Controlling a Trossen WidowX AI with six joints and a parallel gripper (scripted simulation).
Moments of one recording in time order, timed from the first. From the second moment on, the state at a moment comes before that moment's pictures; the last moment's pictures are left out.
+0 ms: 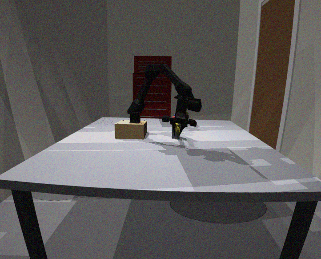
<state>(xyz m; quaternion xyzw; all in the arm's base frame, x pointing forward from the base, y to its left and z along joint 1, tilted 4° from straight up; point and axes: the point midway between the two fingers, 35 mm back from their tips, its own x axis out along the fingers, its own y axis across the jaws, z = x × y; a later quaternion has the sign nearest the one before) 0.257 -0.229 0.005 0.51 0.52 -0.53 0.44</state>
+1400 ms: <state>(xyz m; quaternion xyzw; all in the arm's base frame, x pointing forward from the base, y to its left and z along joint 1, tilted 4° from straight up) 0.257 -0.223 0.005 0.54 0.49 -0.51 0.46</state>
